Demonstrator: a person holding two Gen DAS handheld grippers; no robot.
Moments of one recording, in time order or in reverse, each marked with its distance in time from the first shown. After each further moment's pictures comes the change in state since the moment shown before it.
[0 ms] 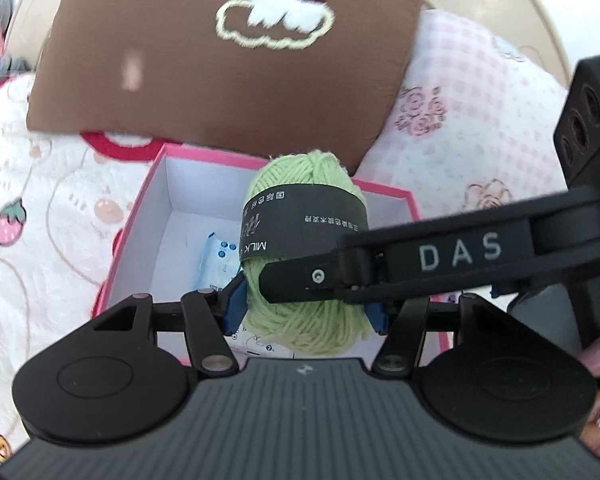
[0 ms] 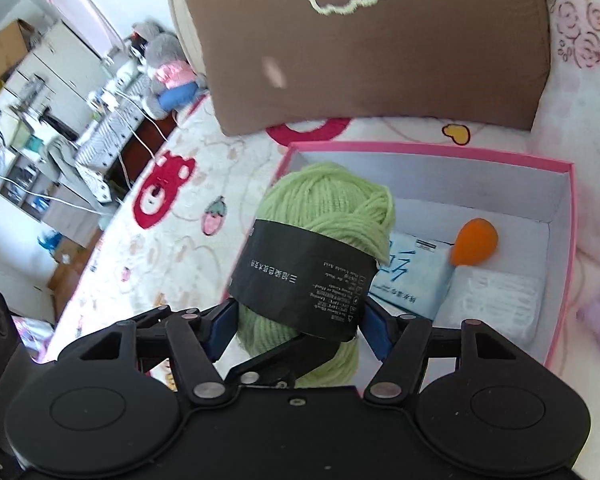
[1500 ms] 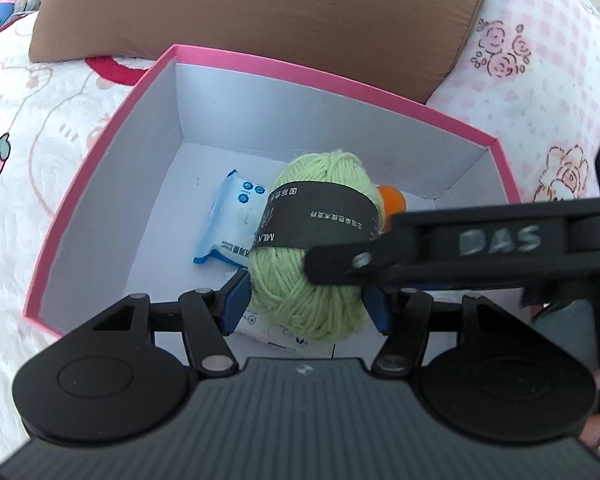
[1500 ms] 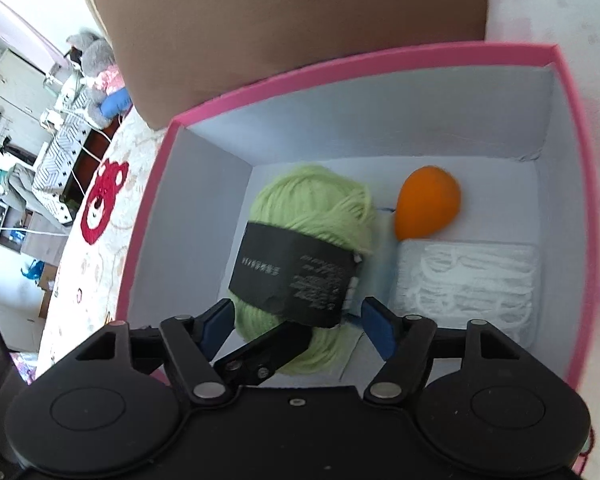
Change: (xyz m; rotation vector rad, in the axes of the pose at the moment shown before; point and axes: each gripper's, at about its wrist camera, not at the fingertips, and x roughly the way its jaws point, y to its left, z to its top) left arm 0.083 0.018 -0.027 -0.071 0.119 0.090; right arm 0.065 -0.080 -0.008 0.153 0.035 -0.028
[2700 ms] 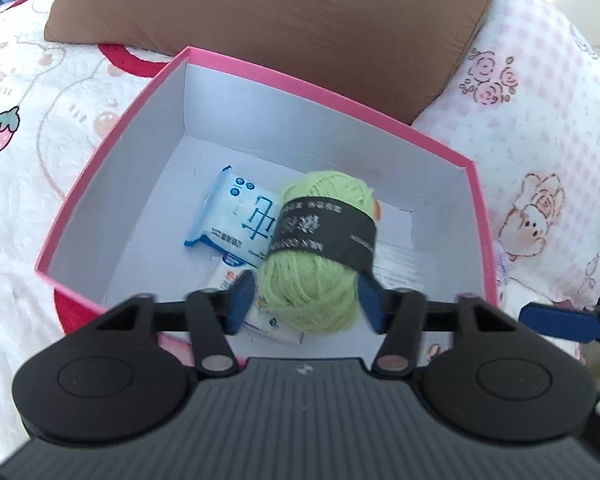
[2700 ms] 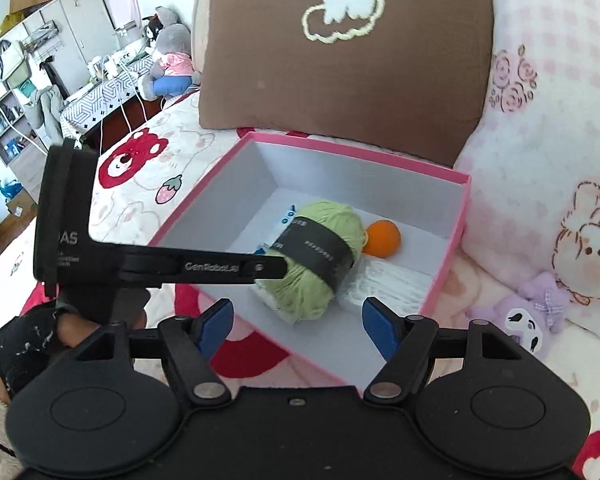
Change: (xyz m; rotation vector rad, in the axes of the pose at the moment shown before) left arm -0.026 -0.011 -0.004 -0.093 -0.013 -0.039; right arm -0.120 0.040 -0.074 -0.419 -0.167 -0.137
